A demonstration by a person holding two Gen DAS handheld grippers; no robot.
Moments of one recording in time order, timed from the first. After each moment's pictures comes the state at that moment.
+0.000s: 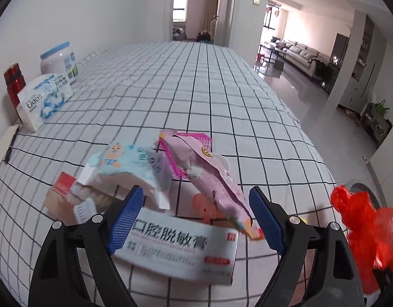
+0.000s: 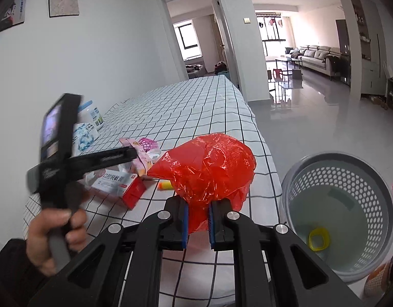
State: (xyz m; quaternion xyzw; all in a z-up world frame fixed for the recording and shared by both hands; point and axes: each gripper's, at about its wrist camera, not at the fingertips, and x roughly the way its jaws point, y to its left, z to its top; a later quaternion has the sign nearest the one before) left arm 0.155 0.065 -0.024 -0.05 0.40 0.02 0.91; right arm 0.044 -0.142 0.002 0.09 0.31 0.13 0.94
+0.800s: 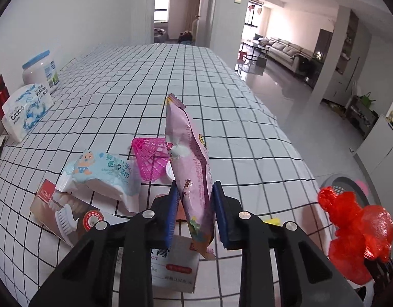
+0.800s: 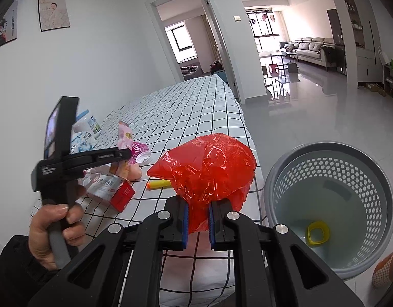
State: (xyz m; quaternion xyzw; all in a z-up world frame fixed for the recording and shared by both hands) left arm 0.146 0.038 -0.008 -0.04 0.39 -0.04 0.92; right arm 0.037 -0.171 0.005 0.12 0.30 0.12 0.94
